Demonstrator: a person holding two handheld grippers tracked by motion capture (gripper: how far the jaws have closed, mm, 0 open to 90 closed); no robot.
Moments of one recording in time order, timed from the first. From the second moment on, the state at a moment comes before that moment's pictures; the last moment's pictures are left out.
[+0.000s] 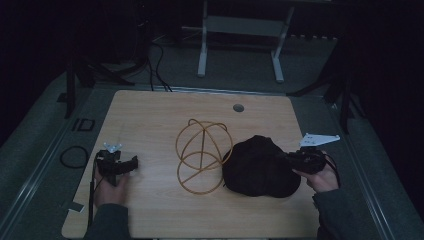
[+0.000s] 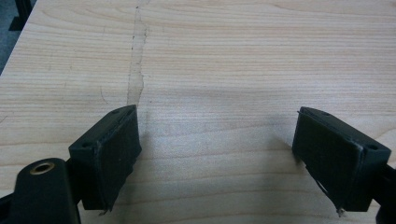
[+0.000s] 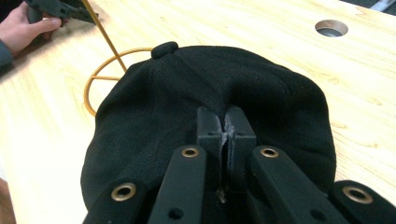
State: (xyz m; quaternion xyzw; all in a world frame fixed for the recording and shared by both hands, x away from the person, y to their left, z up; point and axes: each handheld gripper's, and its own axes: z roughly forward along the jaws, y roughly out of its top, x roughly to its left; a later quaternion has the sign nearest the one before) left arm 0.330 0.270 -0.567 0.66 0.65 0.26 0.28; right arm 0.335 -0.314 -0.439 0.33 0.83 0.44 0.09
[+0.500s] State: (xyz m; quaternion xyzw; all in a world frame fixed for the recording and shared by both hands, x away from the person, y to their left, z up) left arm 0.330 0.270 -0.567 0.66 0.65 0.26 0.28; right arm 0.336 -0.311 -0.425 0.31 0.84 0.44 0.09
